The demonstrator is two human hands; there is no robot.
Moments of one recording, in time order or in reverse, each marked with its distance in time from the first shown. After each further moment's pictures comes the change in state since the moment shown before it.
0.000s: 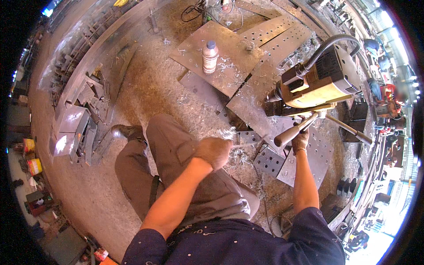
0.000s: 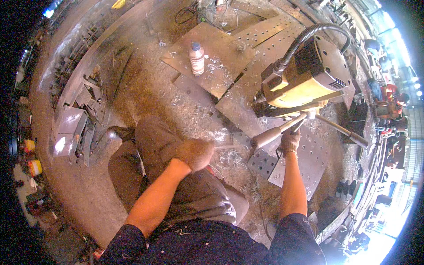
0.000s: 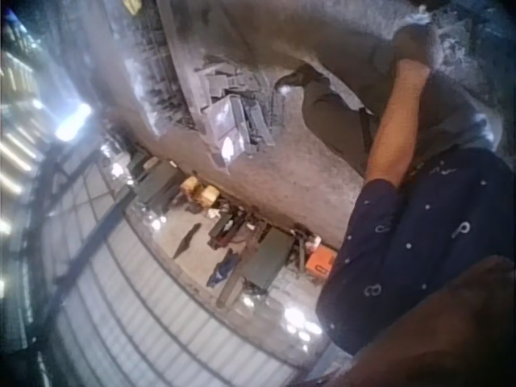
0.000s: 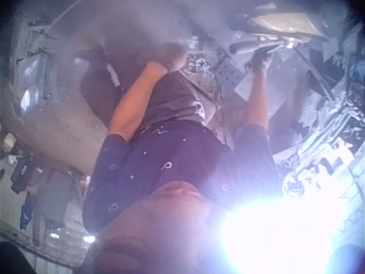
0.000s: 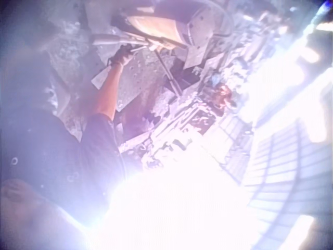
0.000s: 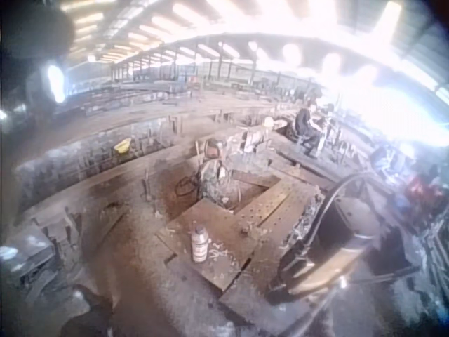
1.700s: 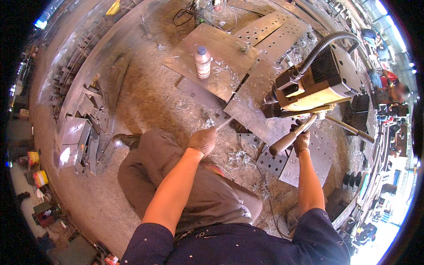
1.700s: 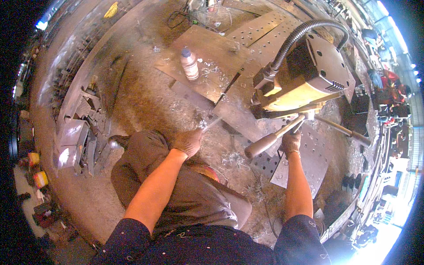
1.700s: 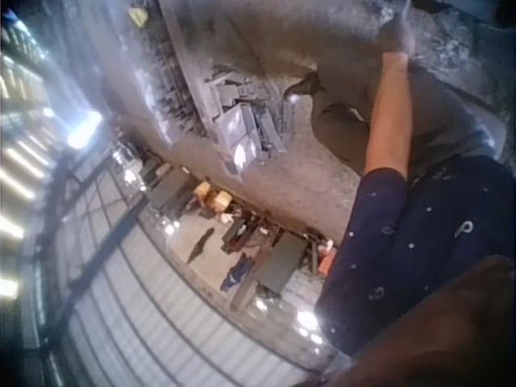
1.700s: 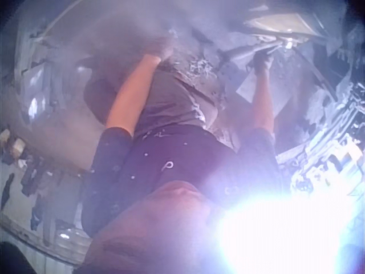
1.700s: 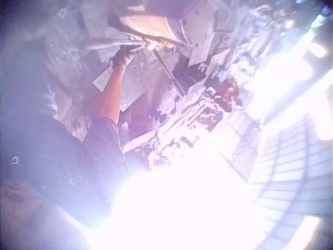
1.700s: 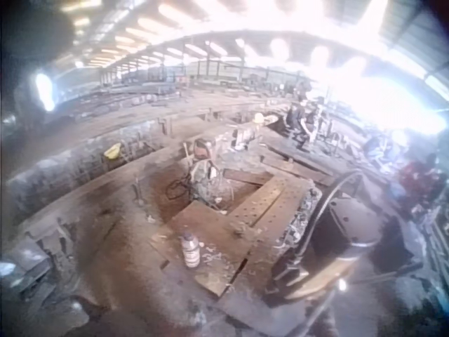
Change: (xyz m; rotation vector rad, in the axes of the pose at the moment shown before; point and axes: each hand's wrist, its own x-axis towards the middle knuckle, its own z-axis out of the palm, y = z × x) left_hand 0.073 -0.070 0.035 -0.044 0.055 -0.211; right_hand 0.010 0.033 -0.030 -0.048 0.052 0.033
